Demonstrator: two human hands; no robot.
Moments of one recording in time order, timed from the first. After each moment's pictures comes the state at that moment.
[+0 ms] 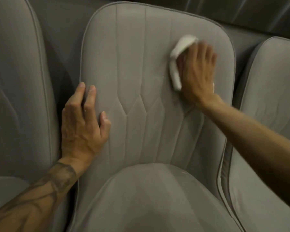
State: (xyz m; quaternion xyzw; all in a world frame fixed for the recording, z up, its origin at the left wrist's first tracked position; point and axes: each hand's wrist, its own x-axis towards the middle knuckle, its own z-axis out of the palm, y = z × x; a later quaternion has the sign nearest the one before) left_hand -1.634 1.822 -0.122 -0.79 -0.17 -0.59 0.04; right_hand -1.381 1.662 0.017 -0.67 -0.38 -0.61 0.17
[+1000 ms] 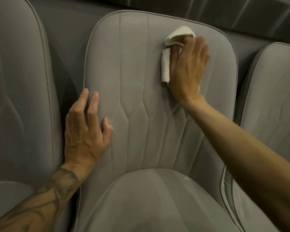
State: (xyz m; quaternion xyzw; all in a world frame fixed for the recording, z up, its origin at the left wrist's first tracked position) left_hand -1.634 1.824 -0.122 -0.78 -0.17 -0.59 0.04; right_hand -1.407 1.706 0.033 -0.69 -0.29 -0.59 0.31
